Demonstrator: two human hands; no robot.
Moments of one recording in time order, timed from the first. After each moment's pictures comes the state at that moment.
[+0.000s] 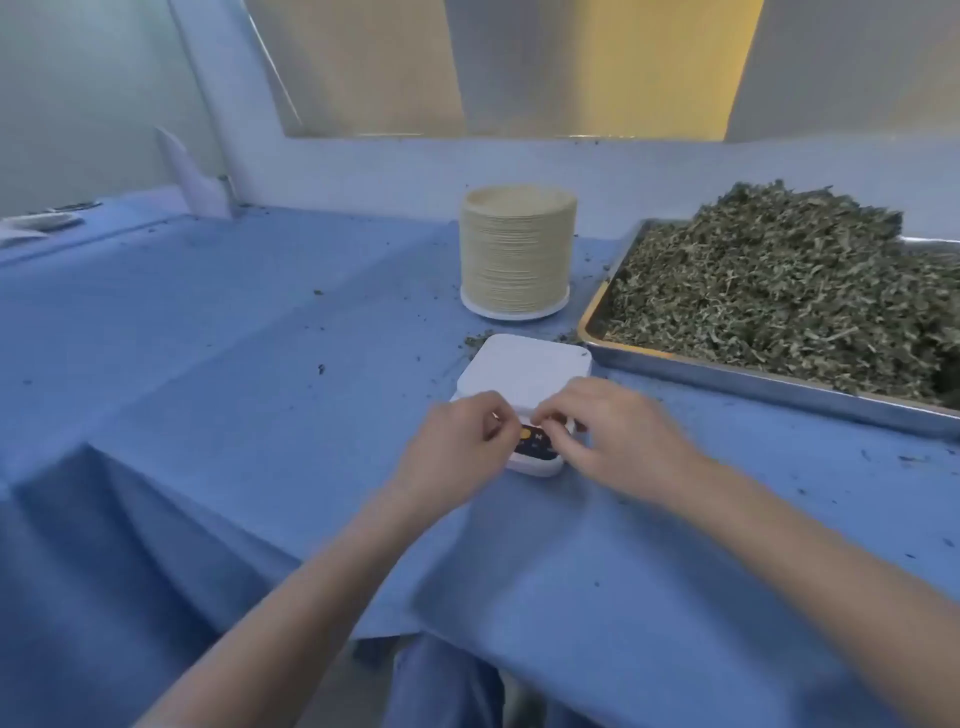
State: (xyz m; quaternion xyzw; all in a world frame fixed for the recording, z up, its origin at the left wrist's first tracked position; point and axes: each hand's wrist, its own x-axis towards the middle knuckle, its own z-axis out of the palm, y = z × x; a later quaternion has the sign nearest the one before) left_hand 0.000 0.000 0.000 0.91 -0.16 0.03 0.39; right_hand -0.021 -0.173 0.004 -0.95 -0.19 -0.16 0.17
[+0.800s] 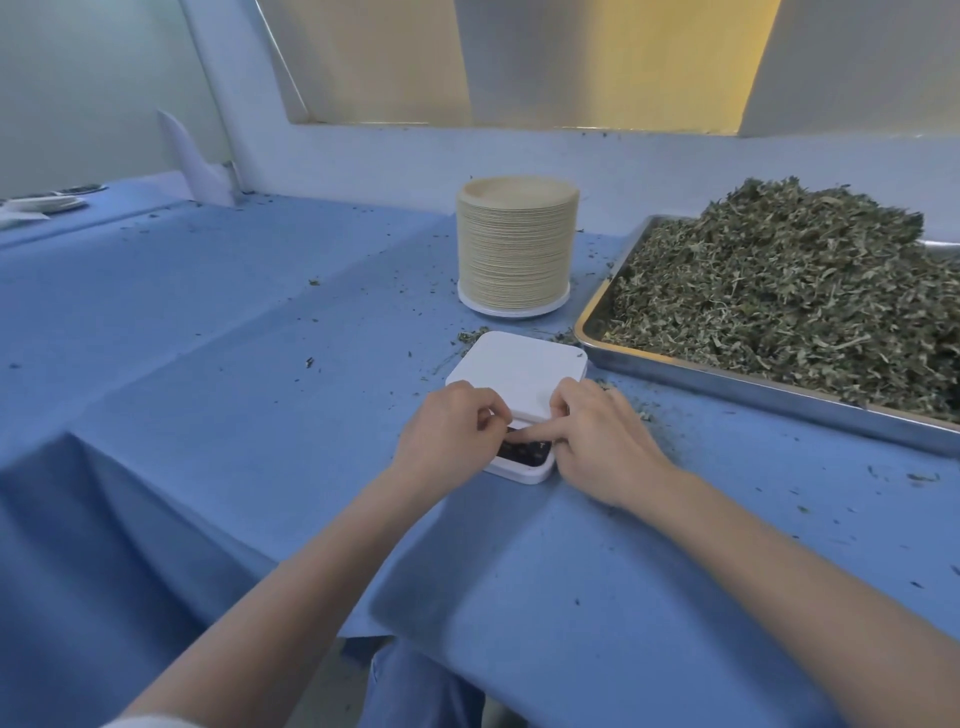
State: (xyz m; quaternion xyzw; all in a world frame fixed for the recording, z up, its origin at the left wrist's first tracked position) left_hand 0.029 -0.014 -0.011 0.94 -0.13 0.06 0.32; right_hand 0.011 -0.181 -0.020 -0.97 -0.18 -0.12 0.08
